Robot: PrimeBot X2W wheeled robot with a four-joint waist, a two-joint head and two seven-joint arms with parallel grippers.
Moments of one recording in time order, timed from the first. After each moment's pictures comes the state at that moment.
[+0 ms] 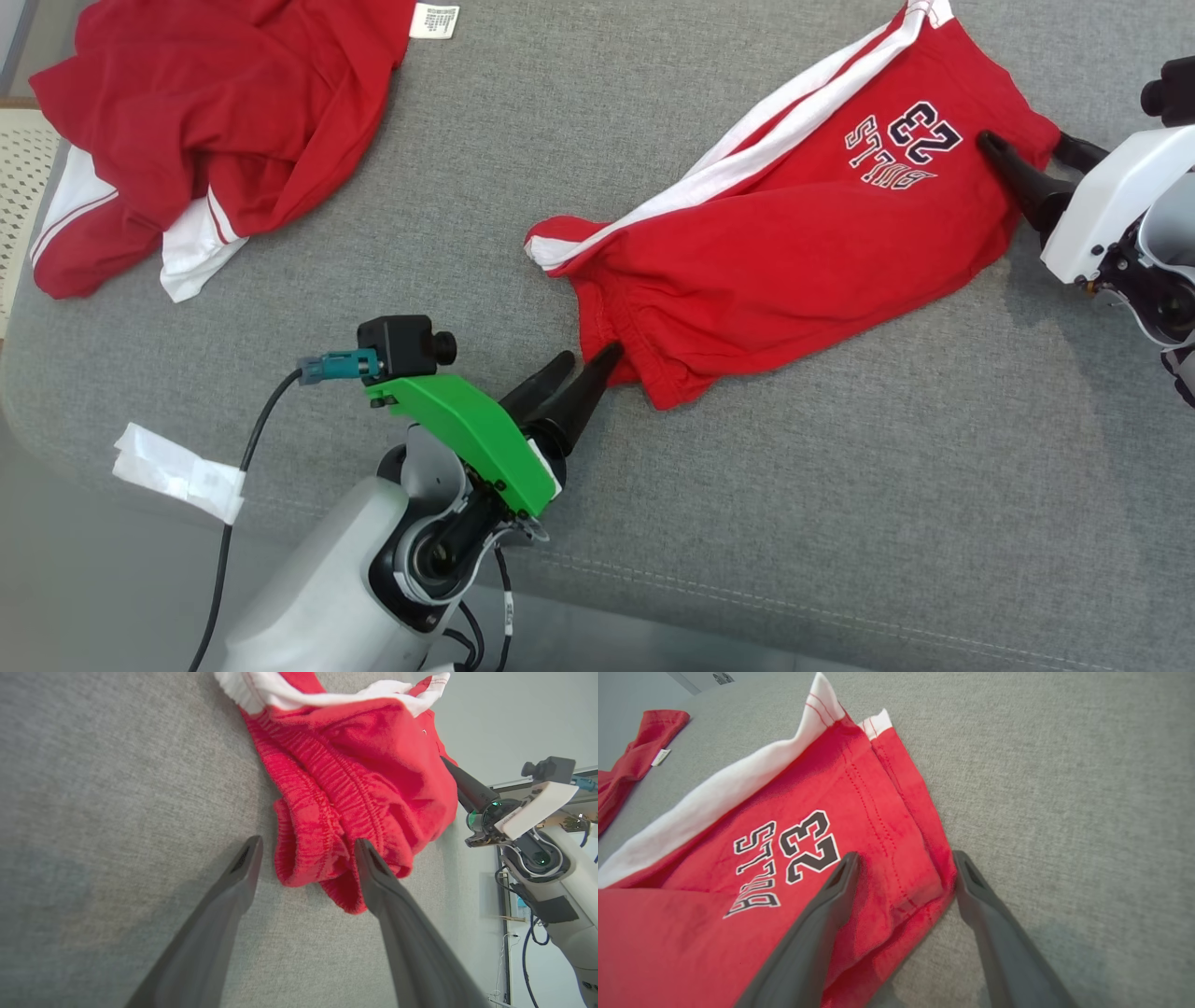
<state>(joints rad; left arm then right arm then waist) -0.43 0.14 -0.71 0.16 -1.30 0.09 0.14 -0.80 -0.57 0.75 0.63 1.00 0.11 0.13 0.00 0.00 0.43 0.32</state>
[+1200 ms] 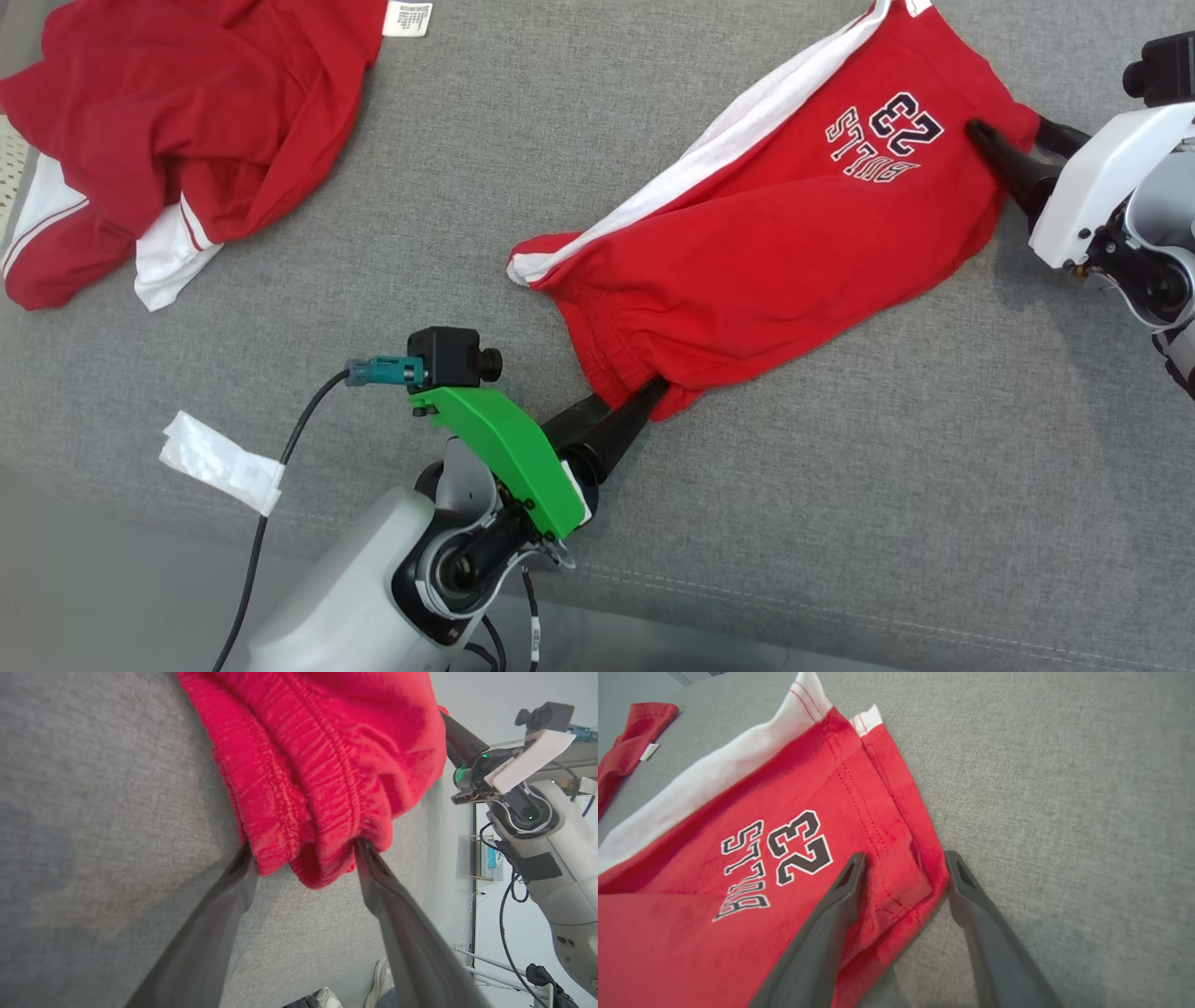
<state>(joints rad) -0.43 0.12 -0.75 0.15 -1.34 0.07 0.22 -0.85 -0.56 0.79 0.66 1.00 0.12 0.14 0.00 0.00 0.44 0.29</state>
